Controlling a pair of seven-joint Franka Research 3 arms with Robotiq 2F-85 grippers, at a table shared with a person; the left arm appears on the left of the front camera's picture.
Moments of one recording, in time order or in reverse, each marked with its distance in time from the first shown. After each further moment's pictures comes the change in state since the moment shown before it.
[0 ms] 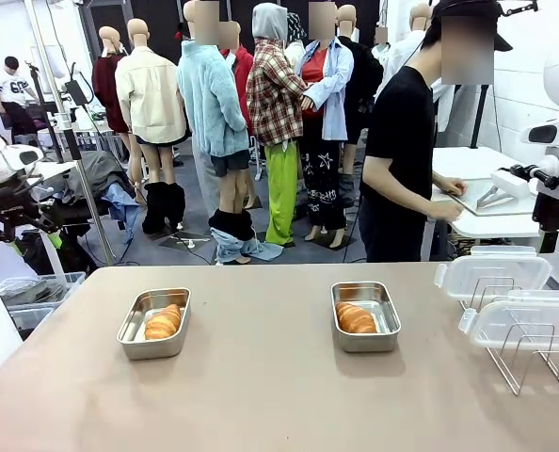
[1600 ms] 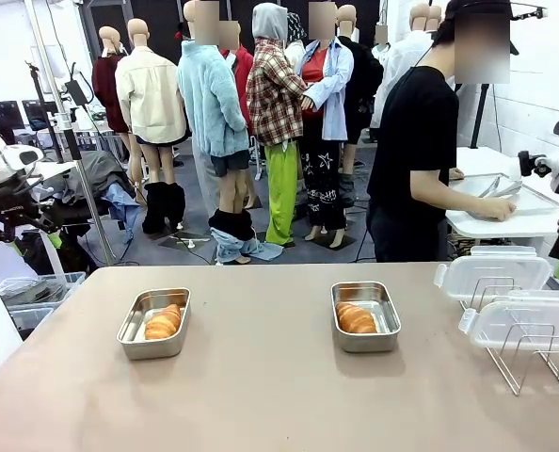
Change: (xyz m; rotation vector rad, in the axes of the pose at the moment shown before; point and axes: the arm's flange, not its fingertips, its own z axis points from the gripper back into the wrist) left arm 0.000 0.000 0.000 0.000 0.000 0.000; right arm -0.011 0.023 -0.002 -0.011 -0.167 -0.522
